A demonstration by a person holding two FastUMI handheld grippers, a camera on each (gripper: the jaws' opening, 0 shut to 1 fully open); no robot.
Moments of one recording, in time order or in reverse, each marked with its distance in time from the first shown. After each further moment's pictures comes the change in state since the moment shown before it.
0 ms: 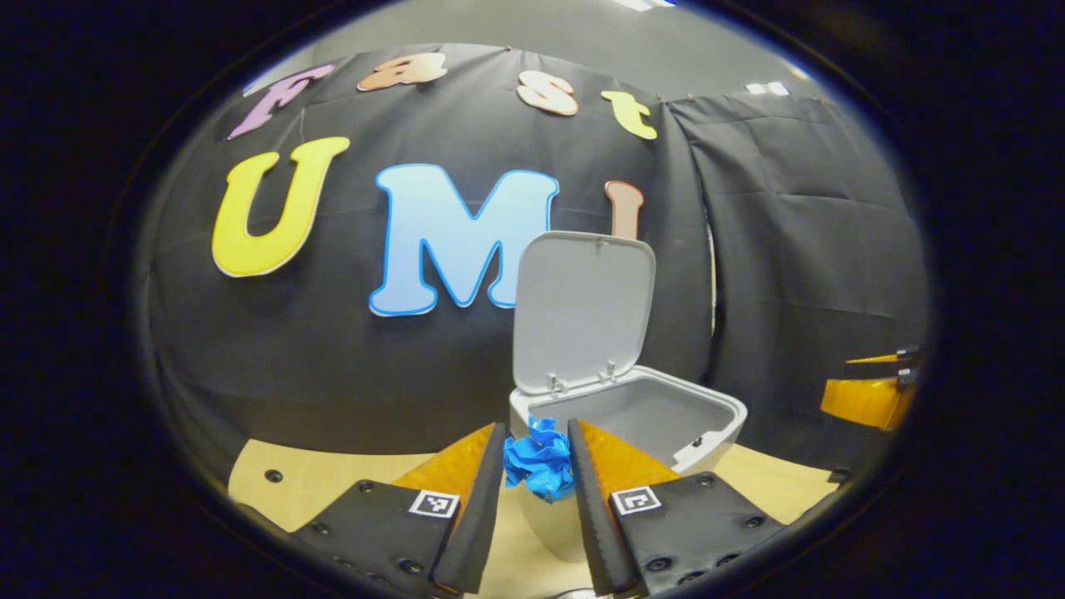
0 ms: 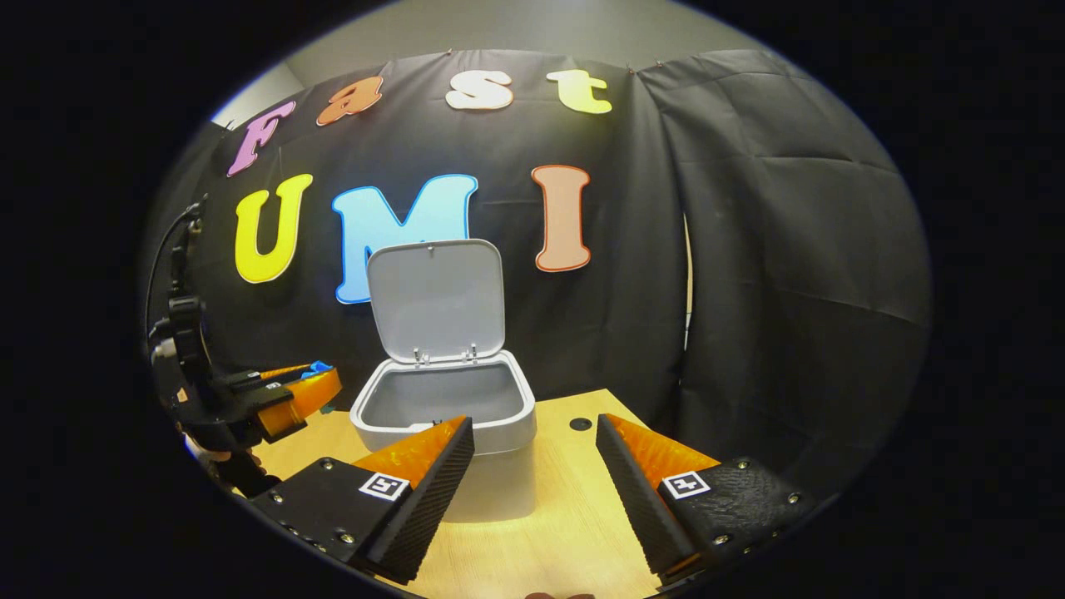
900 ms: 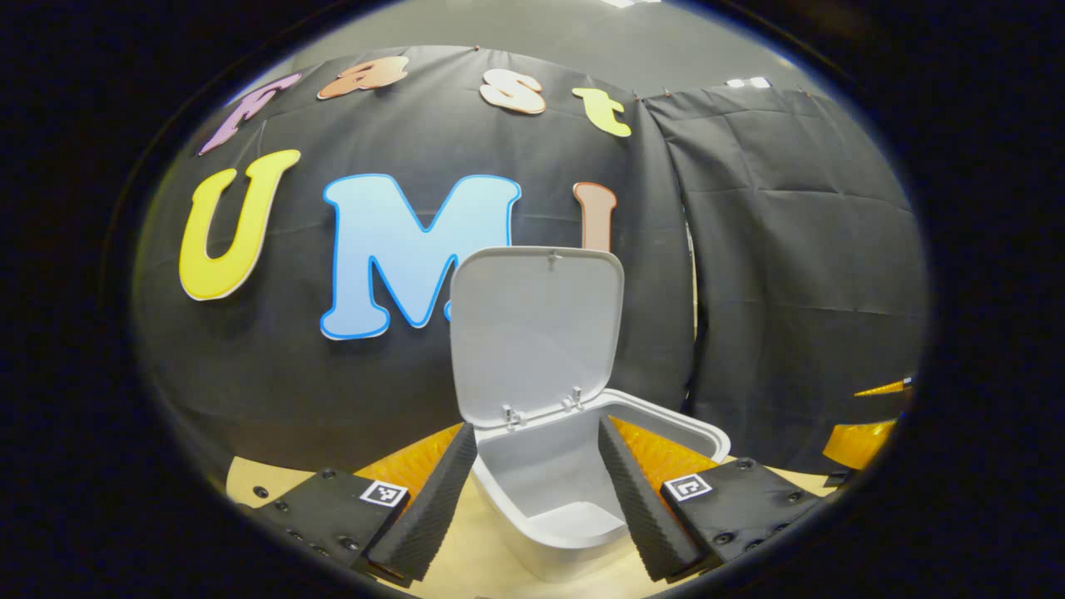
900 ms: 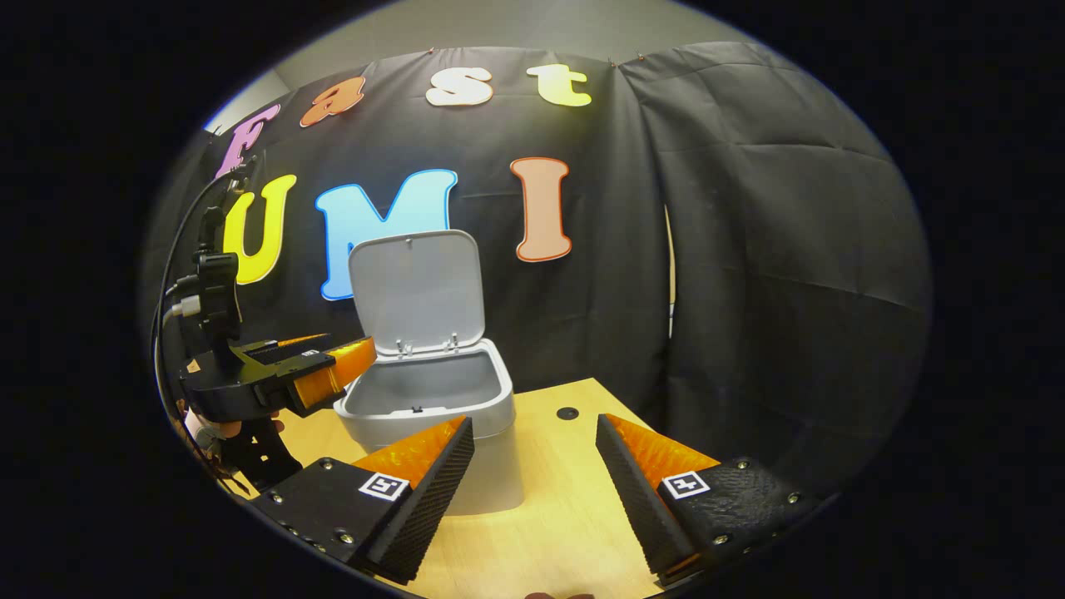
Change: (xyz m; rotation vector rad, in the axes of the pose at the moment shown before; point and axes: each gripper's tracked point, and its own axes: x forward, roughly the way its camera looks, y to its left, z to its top) left arm 0.028 -0.016 0.018 0.036 -0.004 -0.016; right arm -0.005 0.000 -0.018 0.028 0.039 0.002
